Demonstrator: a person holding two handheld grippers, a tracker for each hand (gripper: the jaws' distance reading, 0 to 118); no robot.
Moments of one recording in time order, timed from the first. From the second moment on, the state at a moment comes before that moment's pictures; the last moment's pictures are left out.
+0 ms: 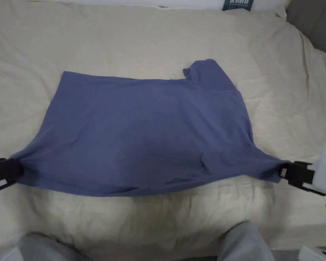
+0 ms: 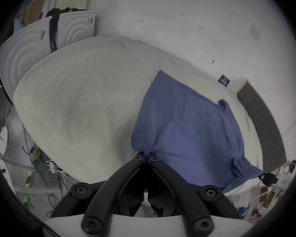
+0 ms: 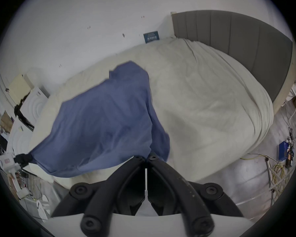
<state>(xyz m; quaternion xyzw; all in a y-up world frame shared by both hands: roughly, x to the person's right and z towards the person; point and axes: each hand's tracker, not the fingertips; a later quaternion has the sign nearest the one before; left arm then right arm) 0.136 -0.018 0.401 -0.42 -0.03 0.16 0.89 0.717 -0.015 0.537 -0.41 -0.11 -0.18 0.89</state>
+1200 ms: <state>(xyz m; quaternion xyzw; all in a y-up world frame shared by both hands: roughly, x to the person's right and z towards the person) 0.221 0.009 0.336 -0.14 -0.01 -0.07 0.99 0.663 0.034 0.443 -0.21 -0.15 0.04 0.97</state>
